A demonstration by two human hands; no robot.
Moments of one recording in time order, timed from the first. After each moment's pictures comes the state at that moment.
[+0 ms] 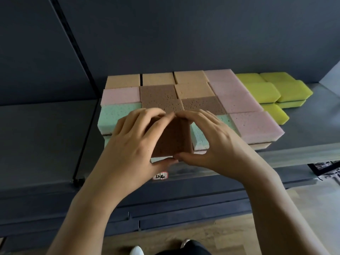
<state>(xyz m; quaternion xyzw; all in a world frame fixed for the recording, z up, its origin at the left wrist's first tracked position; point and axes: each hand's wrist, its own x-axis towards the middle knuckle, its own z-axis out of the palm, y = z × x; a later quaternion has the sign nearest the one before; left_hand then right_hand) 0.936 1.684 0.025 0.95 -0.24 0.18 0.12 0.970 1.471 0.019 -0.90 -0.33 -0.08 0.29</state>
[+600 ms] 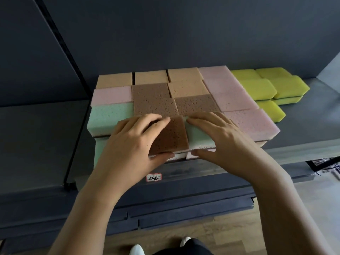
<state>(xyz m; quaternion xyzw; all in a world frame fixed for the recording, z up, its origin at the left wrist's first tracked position) 0.952 1.673 0.012 0.95 -0.23 0.16 0.12 0.983 1.436 0.000 -0.93 -0.29 -0.09 0.19</state>
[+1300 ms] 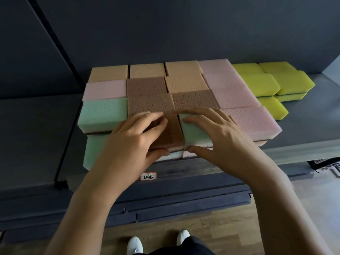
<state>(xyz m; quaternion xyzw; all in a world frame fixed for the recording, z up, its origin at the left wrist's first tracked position) 0.961 1.666 0.000 0.96 -0.23 0.14 0.12 0.986 1.436 -0.002 -0.94 -0.27 -0.08 0.18</state>
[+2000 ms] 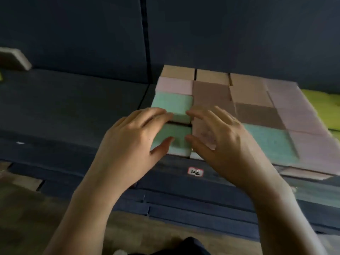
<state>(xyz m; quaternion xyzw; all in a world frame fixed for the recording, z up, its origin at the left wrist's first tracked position) 0.891 1.741 0.024 0.96 -0.07 0.23 0.13 0.965 1.544 0.026 -0.89 -0.37 -0.11 0.26</state>
